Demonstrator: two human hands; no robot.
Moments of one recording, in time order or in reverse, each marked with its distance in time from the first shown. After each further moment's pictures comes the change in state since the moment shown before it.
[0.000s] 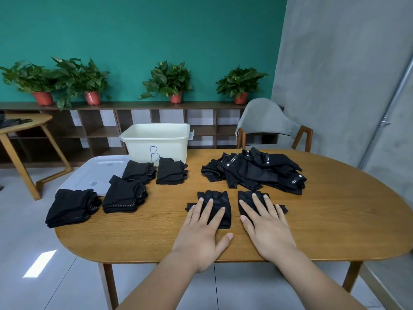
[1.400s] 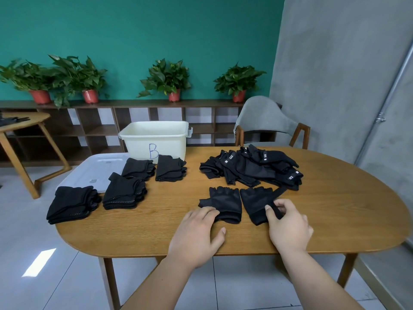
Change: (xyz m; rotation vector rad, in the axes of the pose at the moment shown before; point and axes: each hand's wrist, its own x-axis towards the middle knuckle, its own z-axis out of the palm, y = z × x) left_hand -0.014 -0.002 -0.005 -0.158 0.194 0.035; right_hand -0.014 0.014 -0.007 0.540 0.474 0.564
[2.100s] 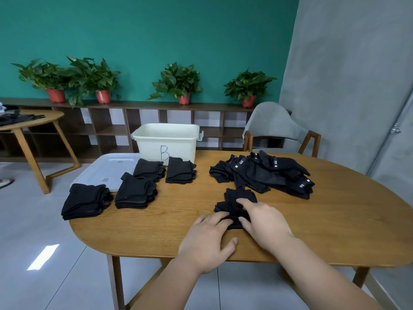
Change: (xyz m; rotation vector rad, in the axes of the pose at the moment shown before) left_hand -0.002 0.002 -0.009 -0.022 -0.071 0.051; right_hand -0.002 -0.068 0.011 -0.490 -0.435 -0.743
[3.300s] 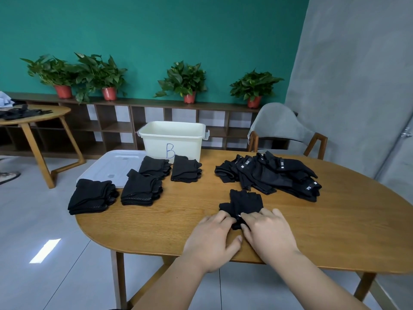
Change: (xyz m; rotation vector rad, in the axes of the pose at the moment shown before) left_hand 0.002 -0.003 0.003 -0.078 0.020 -0.023; right_hand -0.020 -0.006 0.025 -0.251 0.236 -0.176
